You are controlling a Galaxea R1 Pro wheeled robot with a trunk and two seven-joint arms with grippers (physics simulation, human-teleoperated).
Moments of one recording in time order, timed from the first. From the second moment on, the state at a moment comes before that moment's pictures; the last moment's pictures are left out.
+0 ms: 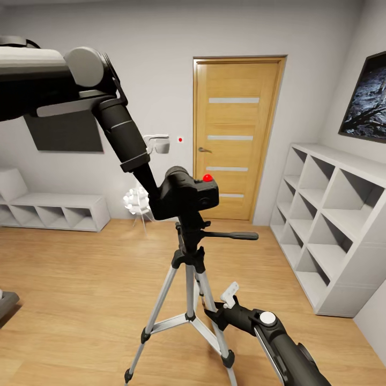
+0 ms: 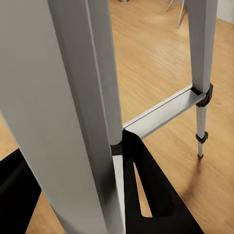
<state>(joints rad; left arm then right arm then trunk) -2.28 0.30 -1.87 -1.08 0.96 1.04 -1.46 -0.39 -0.01 0.19 -1.00 0.18 0.19 0.61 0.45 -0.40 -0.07</state>
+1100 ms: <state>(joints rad) -2.28 0.26 -1.89 -1.00 0.89 1.03 -1.46 -0.38 0.00 0.24 -1.00 0.15 0.19 0.56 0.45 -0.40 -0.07</state>
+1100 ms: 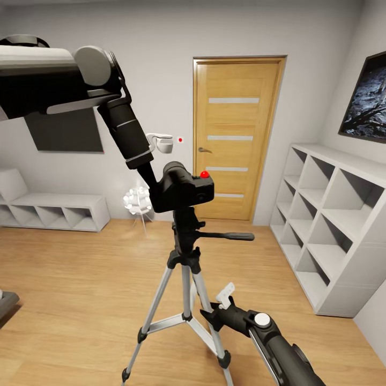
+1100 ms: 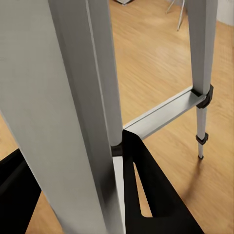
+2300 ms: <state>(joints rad) -2.27 0.25 -1.91 -1.00 0.85 1.00 -1.45 -0.38 0.01 0.24 -1.00 0.15 0.18 0.55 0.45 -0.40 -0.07</state>
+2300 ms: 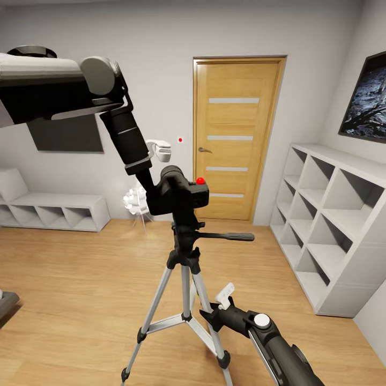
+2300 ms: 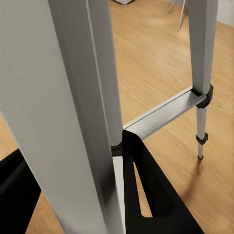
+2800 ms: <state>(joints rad) -2.23 0.20 -1.91 -0.94 0.85 1.00 -1.45 -0.38 0.01 0.24 -1.00 0.15 0.18 0.56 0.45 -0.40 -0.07</state>
